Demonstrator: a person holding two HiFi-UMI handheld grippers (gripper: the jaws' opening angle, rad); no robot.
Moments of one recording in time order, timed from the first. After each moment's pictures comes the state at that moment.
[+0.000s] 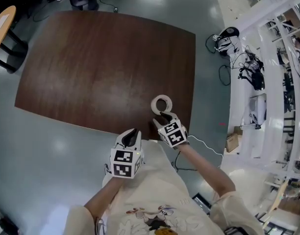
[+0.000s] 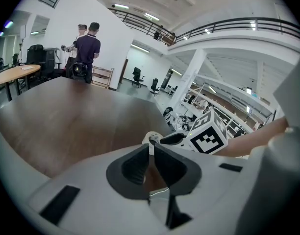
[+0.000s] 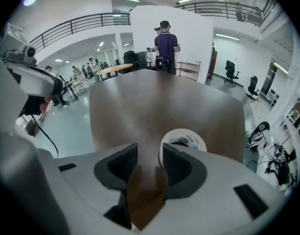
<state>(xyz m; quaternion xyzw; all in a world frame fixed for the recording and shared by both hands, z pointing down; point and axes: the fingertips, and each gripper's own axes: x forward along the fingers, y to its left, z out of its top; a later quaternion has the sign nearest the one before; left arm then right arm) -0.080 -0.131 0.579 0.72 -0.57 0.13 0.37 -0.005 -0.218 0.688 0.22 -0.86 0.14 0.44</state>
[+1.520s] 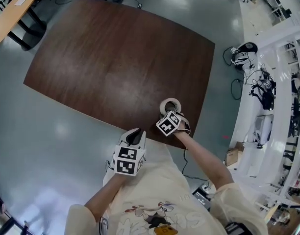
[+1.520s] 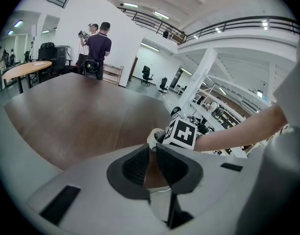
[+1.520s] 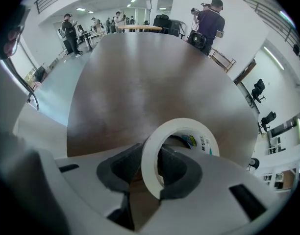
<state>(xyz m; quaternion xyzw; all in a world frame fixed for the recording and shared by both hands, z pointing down) -0.085 -0.131 0.585 0.68 -0.61 0.13 0.40 -0.014 -0.250 0.774 0.10 -0.78 0.00 0.61</state>
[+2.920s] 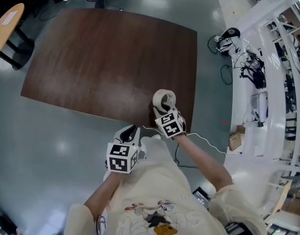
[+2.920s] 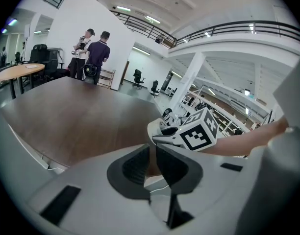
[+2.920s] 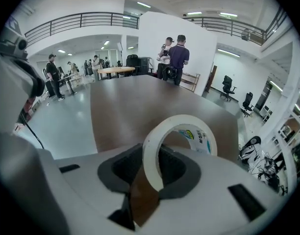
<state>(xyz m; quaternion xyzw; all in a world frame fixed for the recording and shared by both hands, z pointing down) -0.094 -0.046 0.554 0.72 -0.58 0.12 0.37 -0.034 -0.171 0.658 0.24 -0.87 0.07 0.43</state>
